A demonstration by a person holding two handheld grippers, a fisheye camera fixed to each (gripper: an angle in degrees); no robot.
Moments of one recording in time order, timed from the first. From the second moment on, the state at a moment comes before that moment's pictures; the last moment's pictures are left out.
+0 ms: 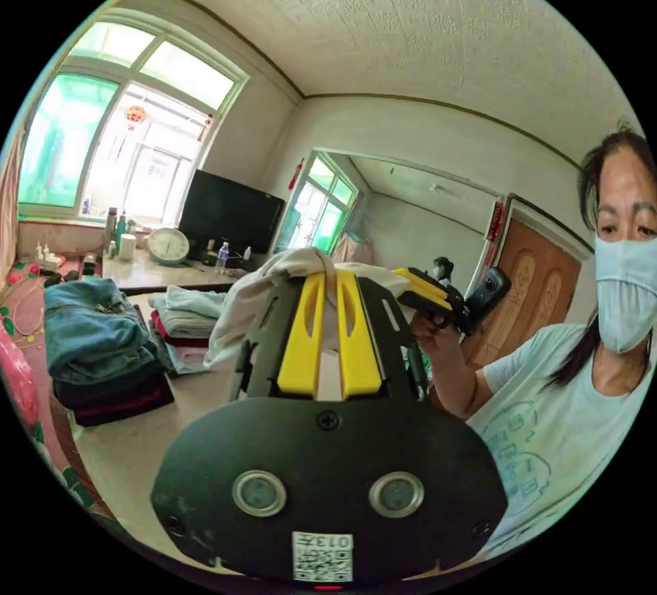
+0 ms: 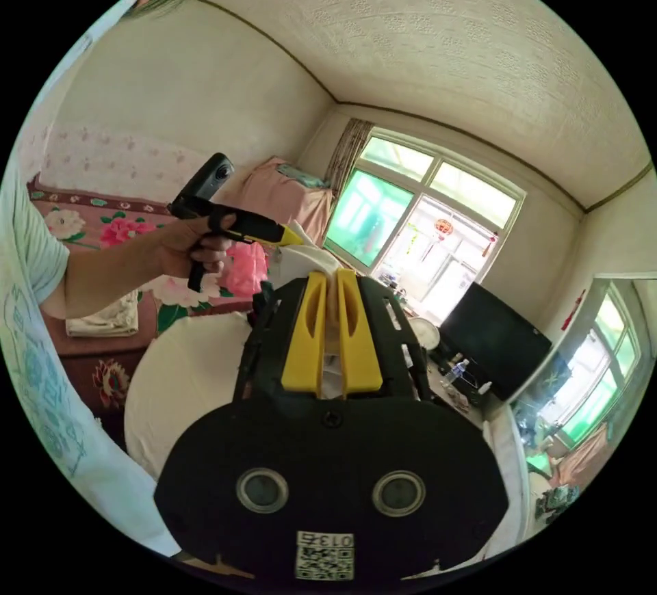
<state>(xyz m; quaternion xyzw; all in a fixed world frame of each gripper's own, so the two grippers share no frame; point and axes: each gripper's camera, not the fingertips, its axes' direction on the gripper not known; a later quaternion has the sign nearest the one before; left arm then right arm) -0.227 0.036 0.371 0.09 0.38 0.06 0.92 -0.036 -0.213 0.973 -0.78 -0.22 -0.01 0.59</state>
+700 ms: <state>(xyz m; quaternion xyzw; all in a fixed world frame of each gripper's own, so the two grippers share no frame) -0.099 0.172 0.551 -0.27 0.21 -0.03 0.94 0.142 -0.192 0.590 -0.93 0.04 0.27 0.25</state>
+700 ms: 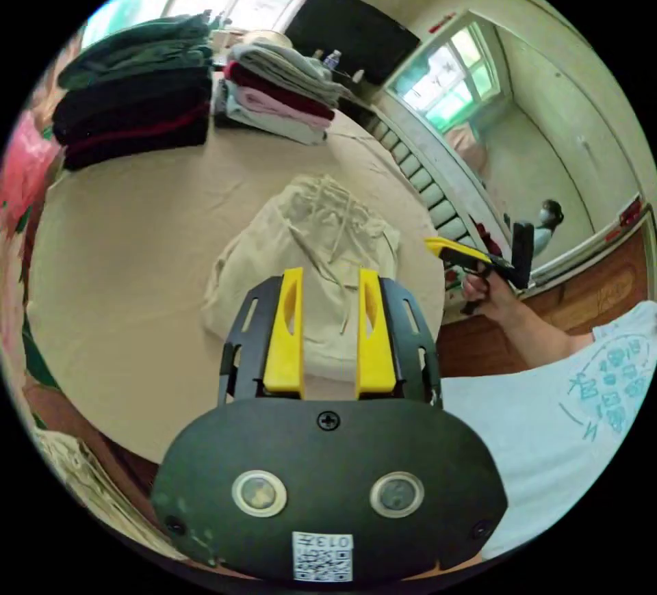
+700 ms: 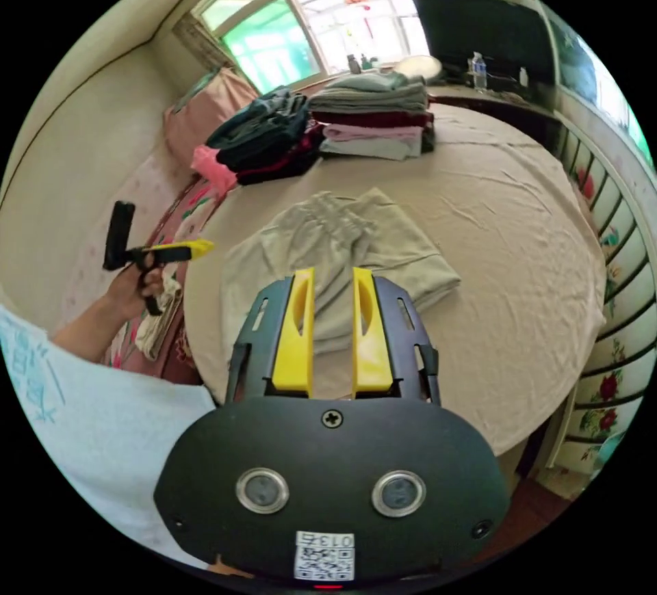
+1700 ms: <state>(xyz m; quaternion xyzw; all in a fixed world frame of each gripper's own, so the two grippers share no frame) -0.089 0.122 0.479 -0.15 0.27 -0.11 0.95 0.144 -0.053 0.458 -0.89 0.01 0.44 0.15</state>
